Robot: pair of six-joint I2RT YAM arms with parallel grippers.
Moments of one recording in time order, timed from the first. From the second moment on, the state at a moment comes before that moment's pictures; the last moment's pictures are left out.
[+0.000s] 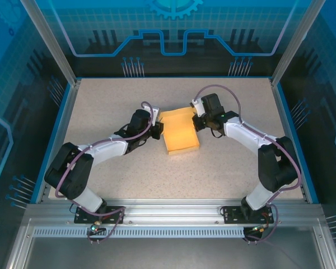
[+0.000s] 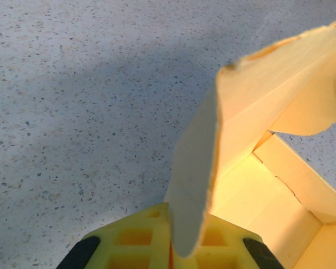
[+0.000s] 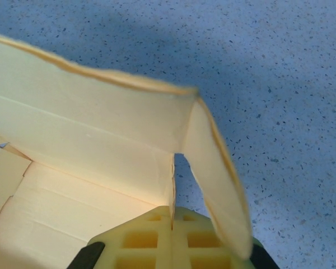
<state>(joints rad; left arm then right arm) -0.50 1.58 0.85 0.14 0.05 -0.27 0.43 1.64 1.15 -0.35 -0.02 -0.04</state>
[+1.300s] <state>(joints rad) -0.65 1.72 0.85 0.41 -0.45 -0.39 0.58 1.66 1.04 -0.05 0.36 0.32</state>
